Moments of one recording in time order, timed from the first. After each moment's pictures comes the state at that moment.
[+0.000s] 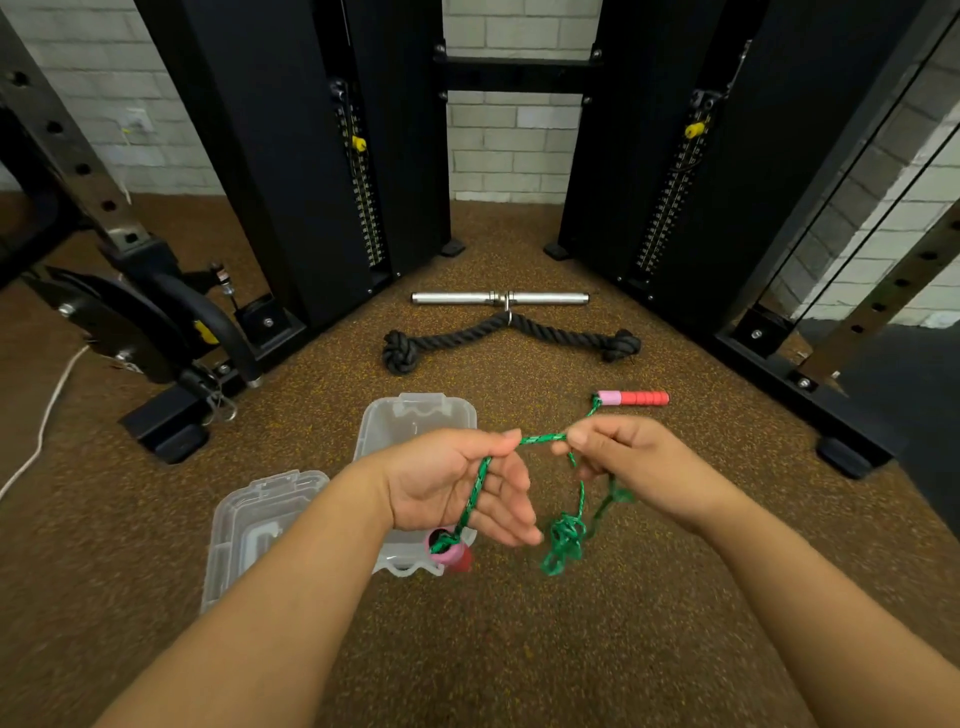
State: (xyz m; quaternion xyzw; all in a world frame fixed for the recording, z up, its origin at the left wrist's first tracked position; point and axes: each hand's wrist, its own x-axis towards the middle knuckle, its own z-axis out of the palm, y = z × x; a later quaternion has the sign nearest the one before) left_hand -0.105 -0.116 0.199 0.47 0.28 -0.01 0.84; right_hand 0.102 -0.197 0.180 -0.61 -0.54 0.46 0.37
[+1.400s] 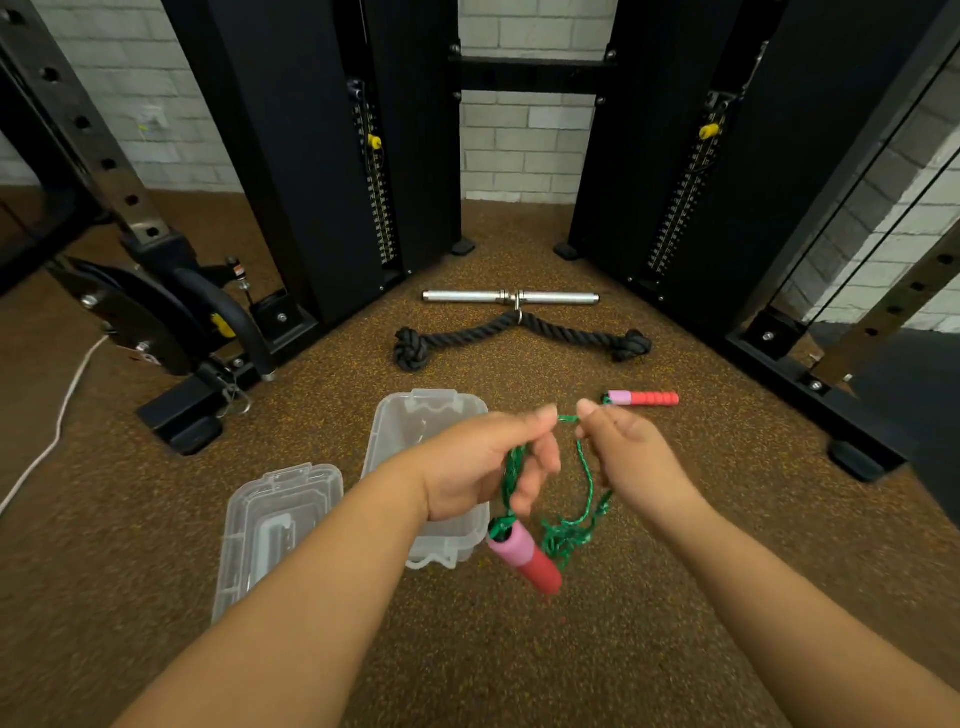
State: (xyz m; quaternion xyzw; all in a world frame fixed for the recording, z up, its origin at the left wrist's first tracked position) left_hand -0.101 -0.127 0.205 0.58 0.27 0.08 0.76; right_hand 0.067 -0.189 0.167 -0.70 -0.42 0.38 0.43
